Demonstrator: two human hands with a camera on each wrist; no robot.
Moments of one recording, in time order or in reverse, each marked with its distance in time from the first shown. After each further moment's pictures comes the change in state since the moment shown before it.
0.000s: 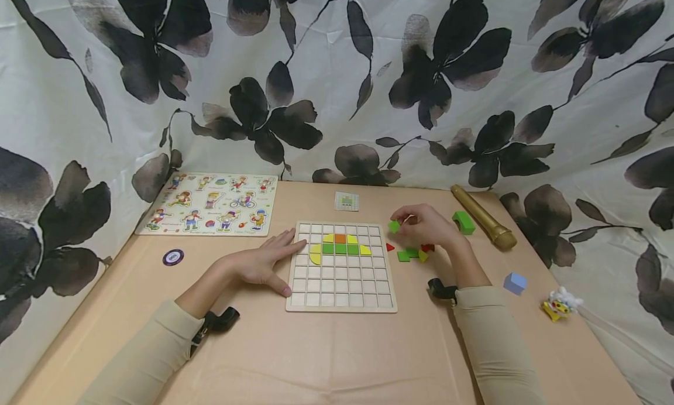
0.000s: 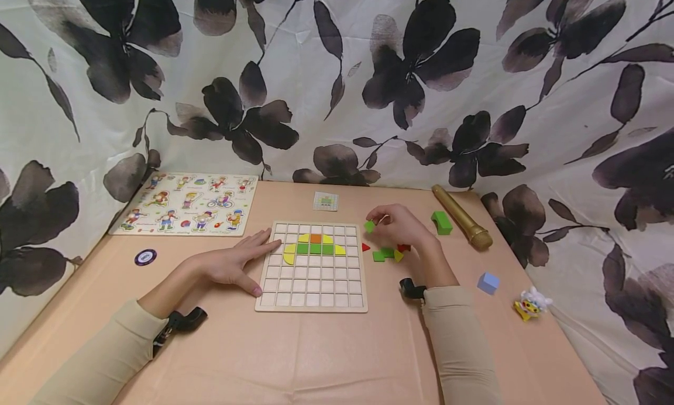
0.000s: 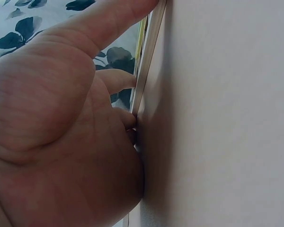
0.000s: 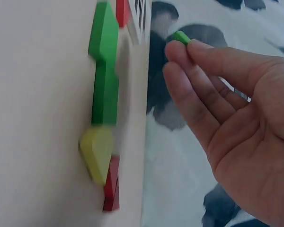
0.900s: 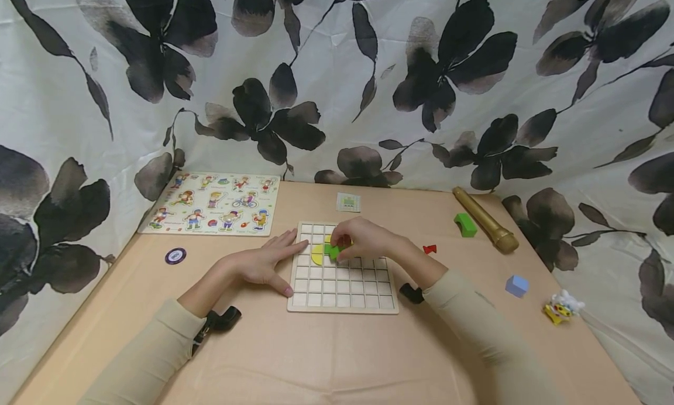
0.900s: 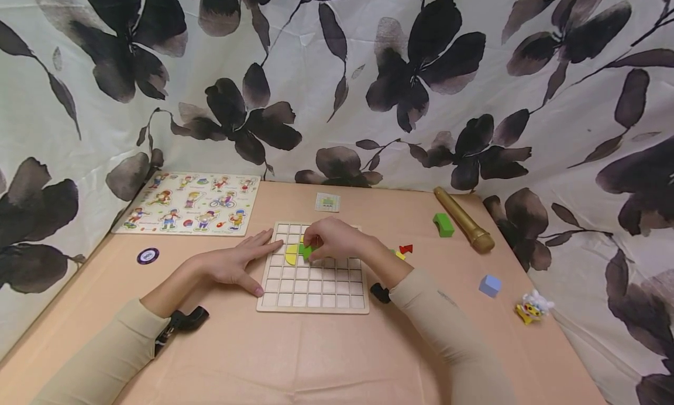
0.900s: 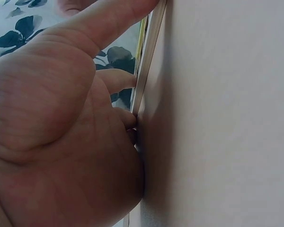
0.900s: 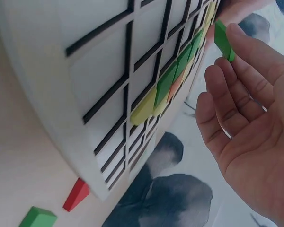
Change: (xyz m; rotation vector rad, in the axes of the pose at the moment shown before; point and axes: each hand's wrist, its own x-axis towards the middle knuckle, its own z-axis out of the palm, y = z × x) left_hand 0.000 -0.001 0.000 0.003 0.007 -0.006; right_hand 0.041 -0.104 0.084 -0.247 -0.349 -0.350
